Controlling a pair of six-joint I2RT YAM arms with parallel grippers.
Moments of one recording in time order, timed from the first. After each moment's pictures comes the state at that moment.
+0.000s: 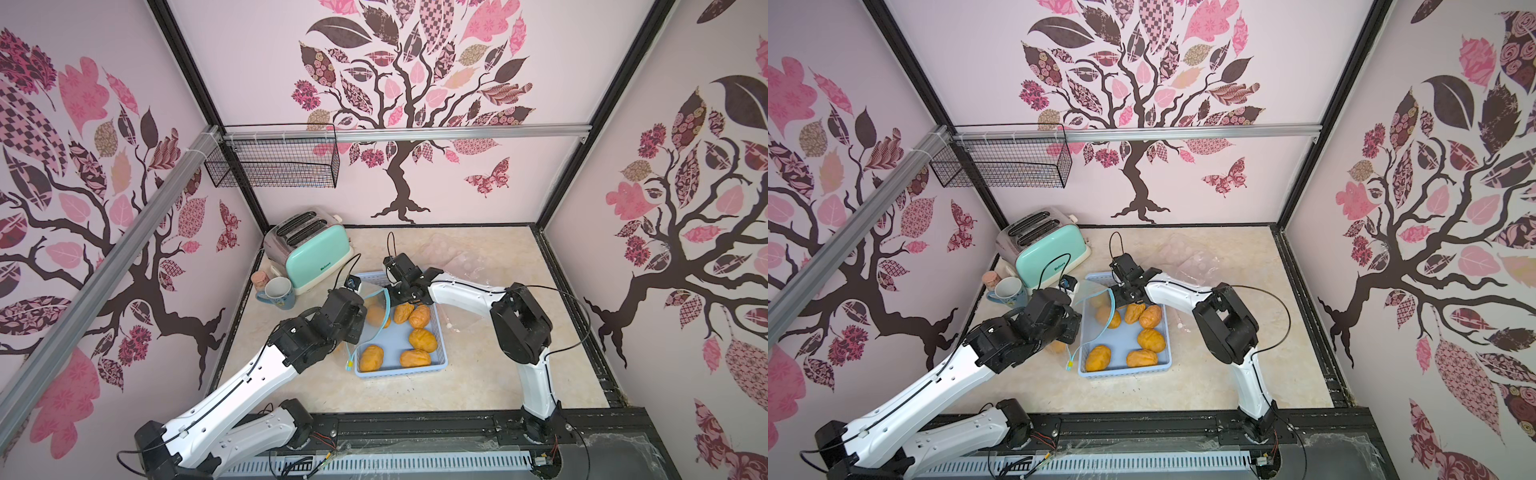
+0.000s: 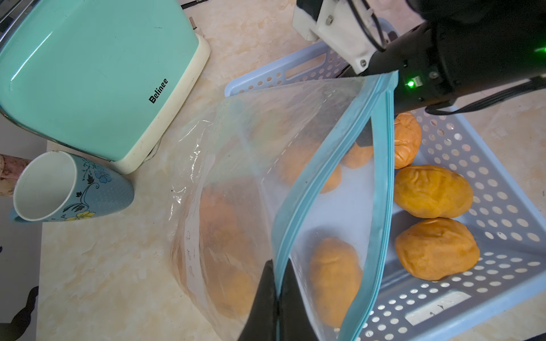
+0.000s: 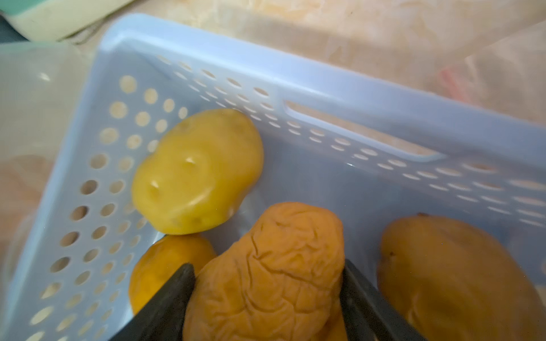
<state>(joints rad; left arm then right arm) -0.76 0.98 0.99 -0.88 -0.37 -0.26 0.77 2.03 1.52 -0.41 -0.04 0.35</state>
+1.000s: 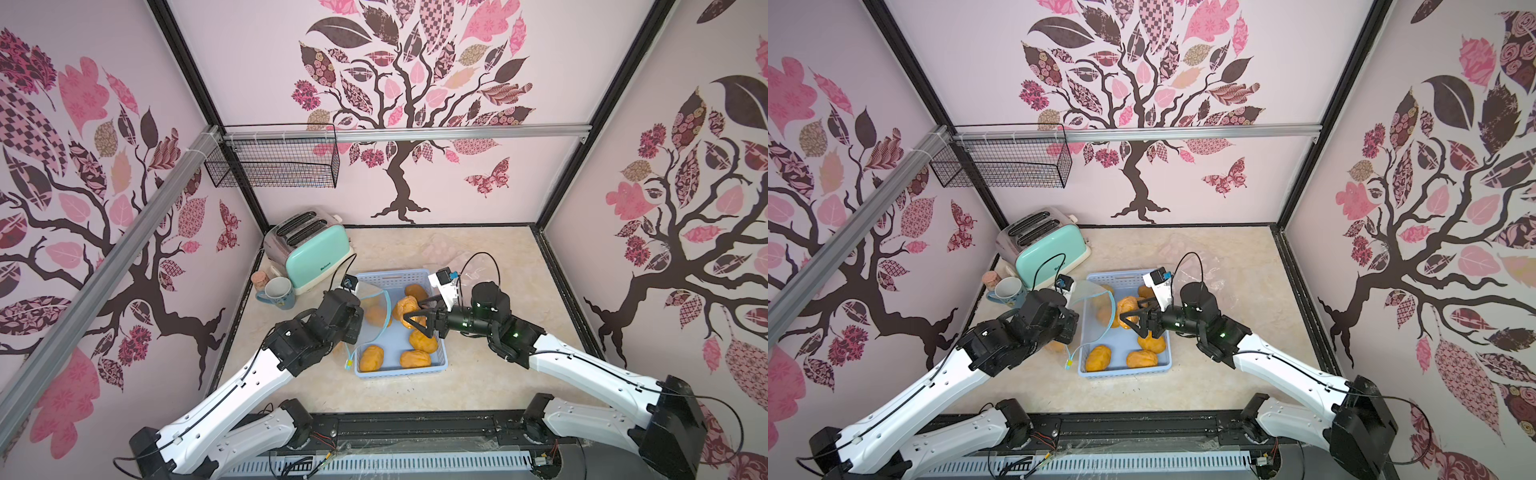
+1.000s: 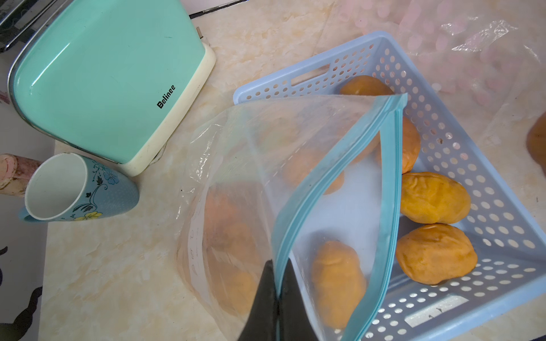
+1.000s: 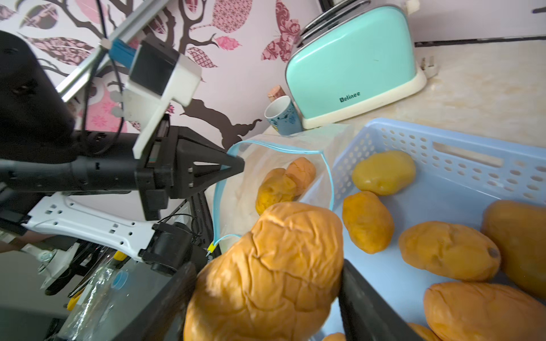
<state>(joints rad) -0.76 0.94 0.99 -0.88 -0.38 -0.26 0.78 1.11 0.74 0.16 -0.46 0.48</state>
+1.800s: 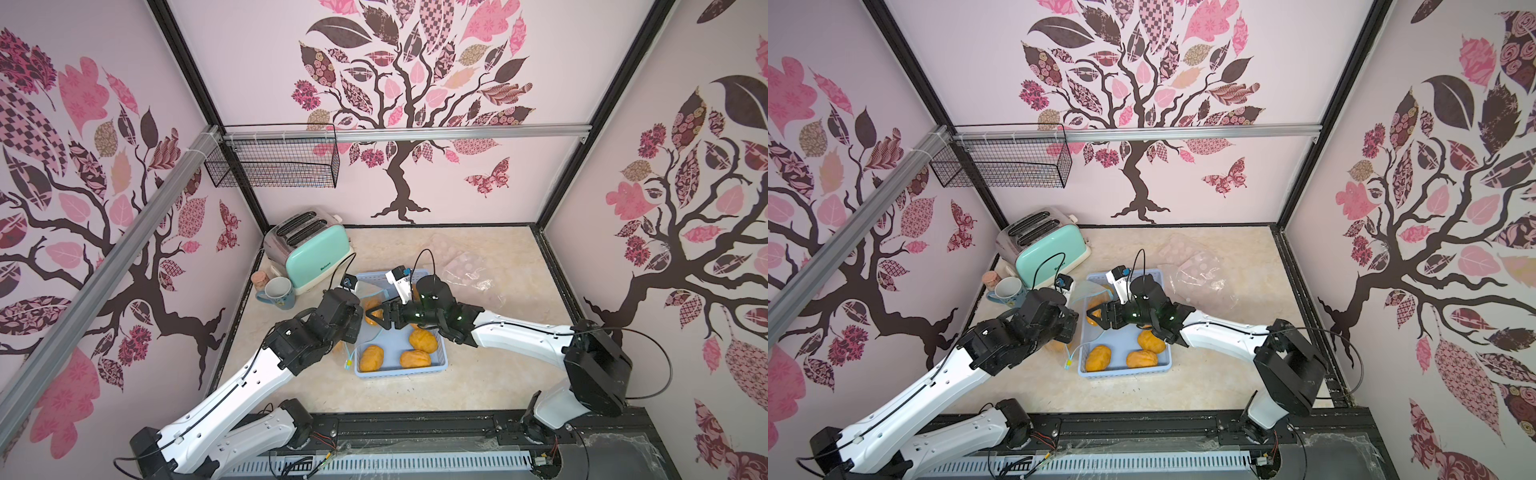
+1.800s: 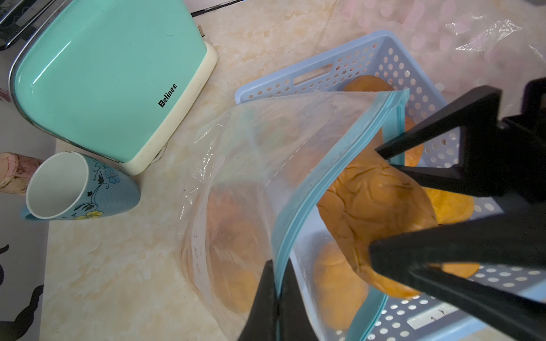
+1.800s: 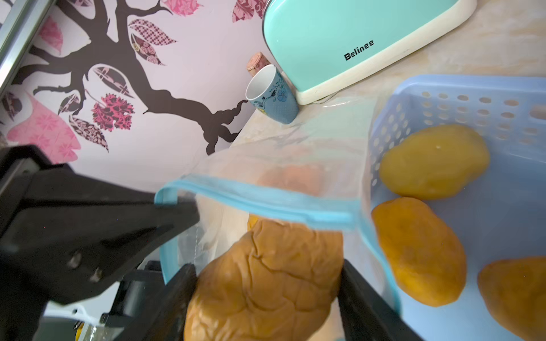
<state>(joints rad) -0.75 0.96 0.99 -0.87 -0.38 -0.26 0.90 1.59 1.01 0.22 -0.32 0.62</state>
